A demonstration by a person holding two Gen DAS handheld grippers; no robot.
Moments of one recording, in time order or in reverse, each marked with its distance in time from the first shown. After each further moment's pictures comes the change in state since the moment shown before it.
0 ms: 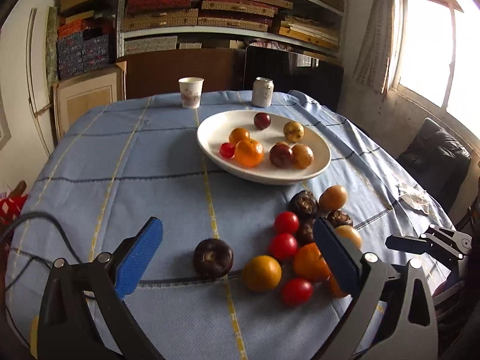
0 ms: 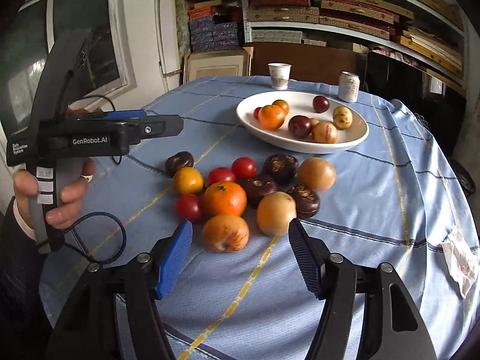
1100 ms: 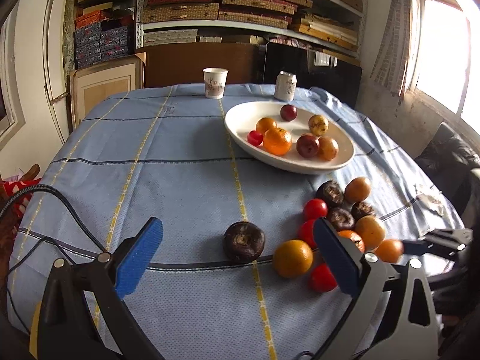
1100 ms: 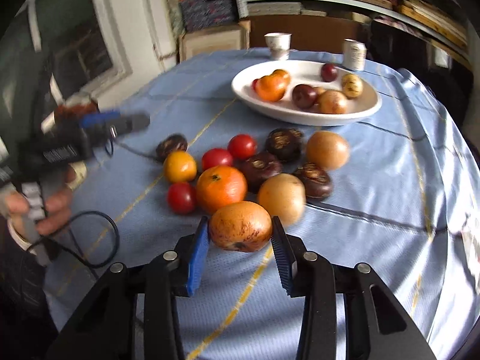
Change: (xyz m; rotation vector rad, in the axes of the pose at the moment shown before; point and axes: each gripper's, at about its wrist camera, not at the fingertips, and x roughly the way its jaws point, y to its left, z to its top) left arm 0.005 0.020 -0.012 -0.033 0.026 0.080; right arm 0.023 -0.019 0.002 0.113 0.112 0.056
